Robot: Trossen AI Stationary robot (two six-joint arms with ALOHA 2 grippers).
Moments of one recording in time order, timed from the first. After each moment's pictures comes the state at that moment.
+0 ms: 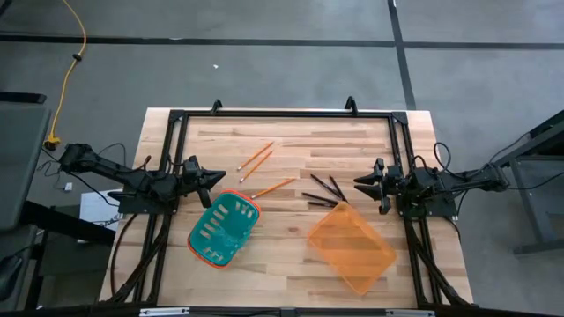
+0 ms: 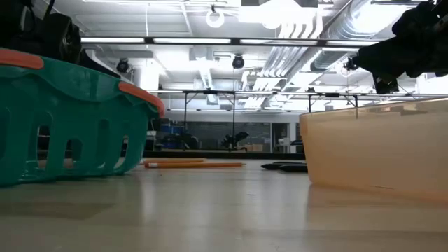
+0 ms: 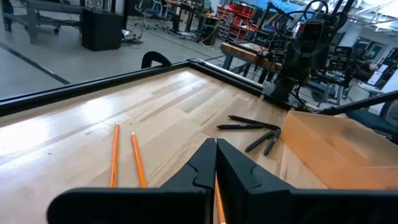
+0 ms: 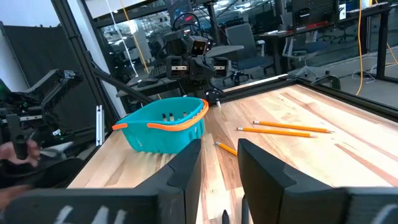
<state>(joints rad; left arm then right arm) -0.19 0.34 0.01 0.18 -0.71 -0.37 0.17 0.03 0.01 0.04 0.22 0.23</state>
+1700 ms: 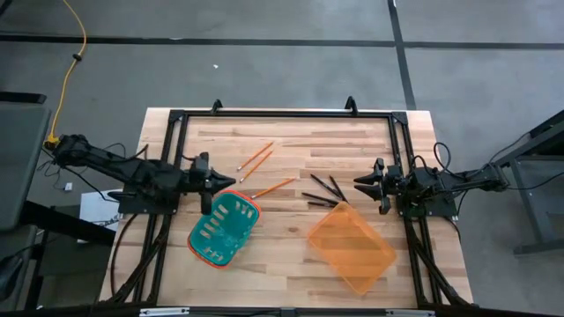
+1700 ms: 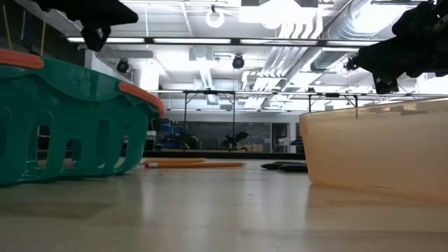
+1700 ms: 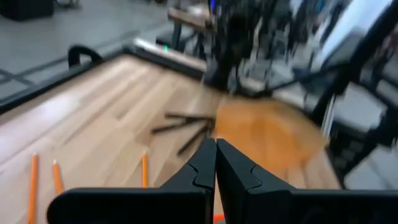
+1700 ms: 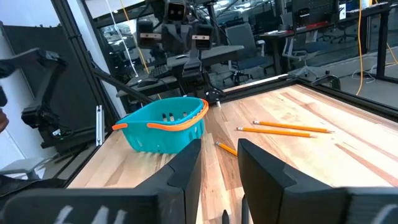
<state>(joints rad) -0.19 0.70 0.52 -0.12 -0.44 -0.39 0.17 0.03 0.01 0.04 0.22 0.23</state>
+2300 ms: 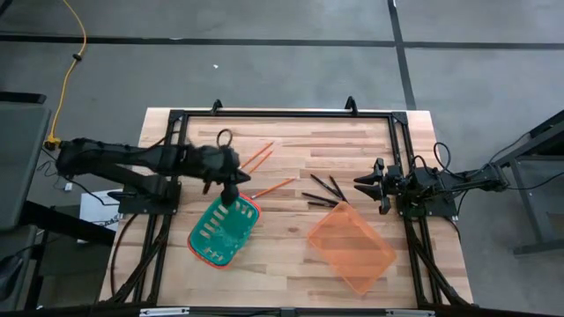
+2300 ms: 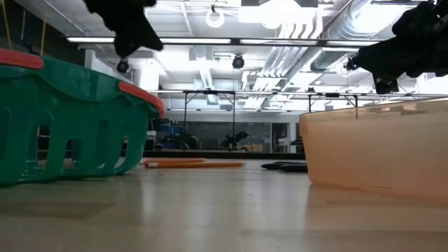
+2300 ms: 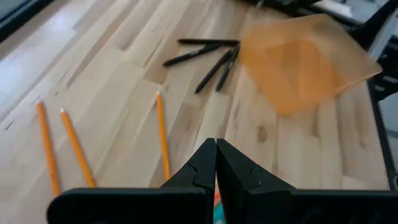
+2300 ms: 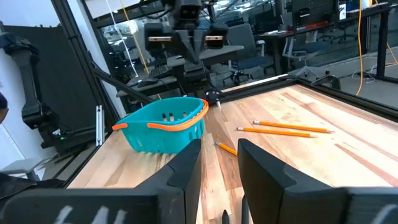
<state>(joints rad) 0.12 1.07 0.86 -0.47 -0.08 -0.34 0.17 0.03 0.01 0.04 0.22 0.23</state>
